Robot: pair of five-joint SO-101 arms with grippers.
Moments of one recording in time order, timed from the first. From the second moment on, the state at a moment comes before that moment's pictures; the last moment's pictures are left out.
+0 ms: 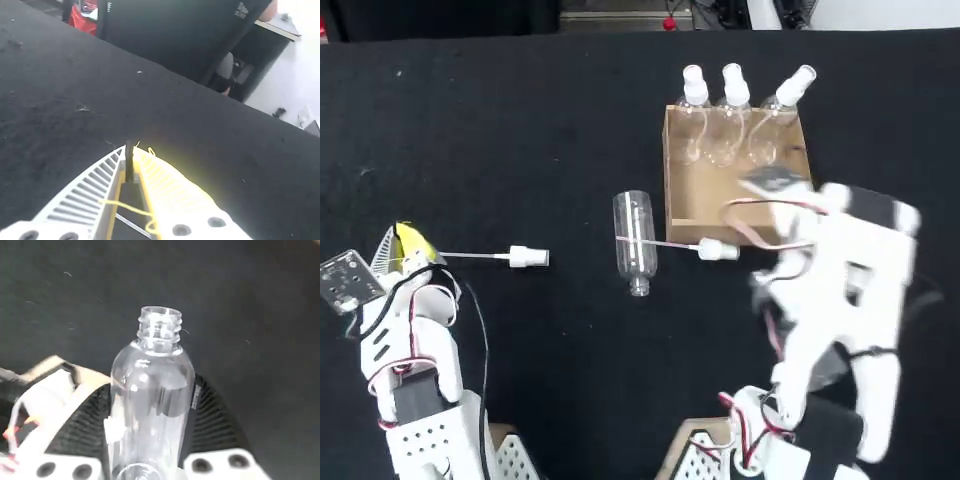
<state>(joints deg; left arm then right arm) -24.2 -103.9 95.7 26.5 13.8 24.4 -19.2 26.6 96.6 50.6</state>
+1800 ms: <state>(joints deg) -19.1 -103.9 96.1 27.7 9.5 52.7 46.4 -34.8 99.1 45.6</state>
